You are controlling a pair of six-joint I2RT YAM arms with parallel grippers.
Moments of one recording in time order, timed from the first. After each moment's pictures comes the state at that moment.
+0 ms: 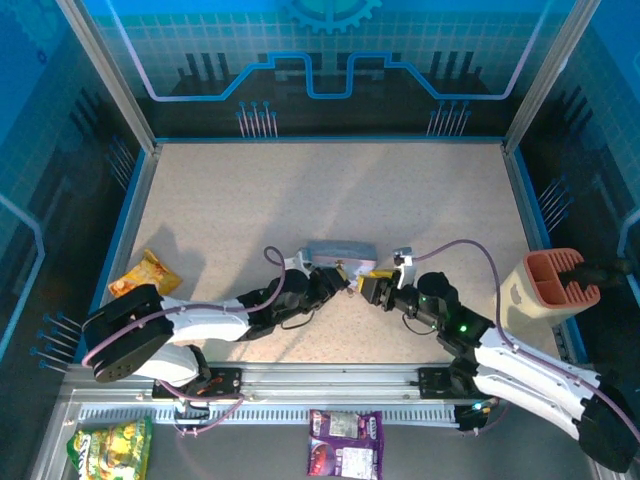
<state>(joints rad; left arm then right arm) -0.97 1.40 0.48 0.55 -0.13 -1.43 0.77 0.71 0.25 0.15 -0.06 0.56</state>
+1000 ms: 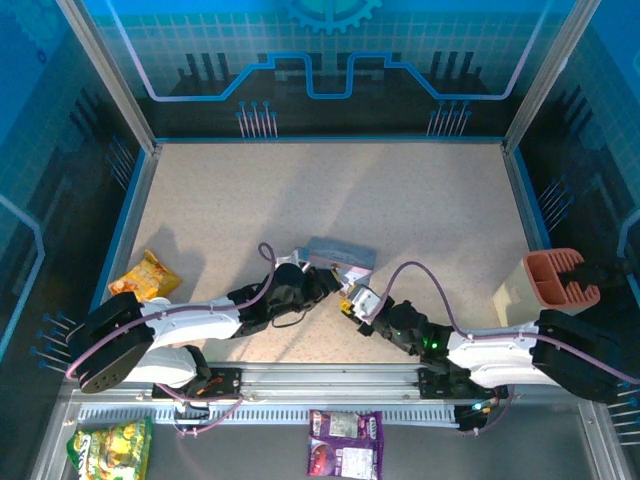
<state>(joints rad) -0.93 1.31 0.50 0.36 -0.06 -1.42 1.13 1.12 0.12 0.72 0.35 -0.21</state>
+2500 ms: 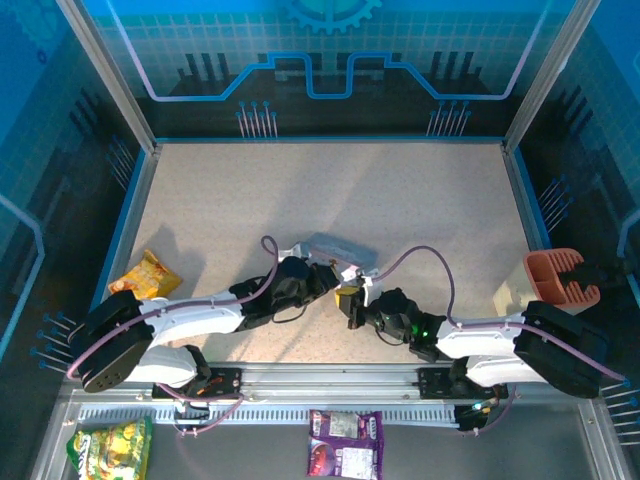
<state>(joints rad) -0.92 1.32 0.58 0.19 -0.08 -1.29 1.03 1.22 0.22 0.63 0.16 0.56</state>
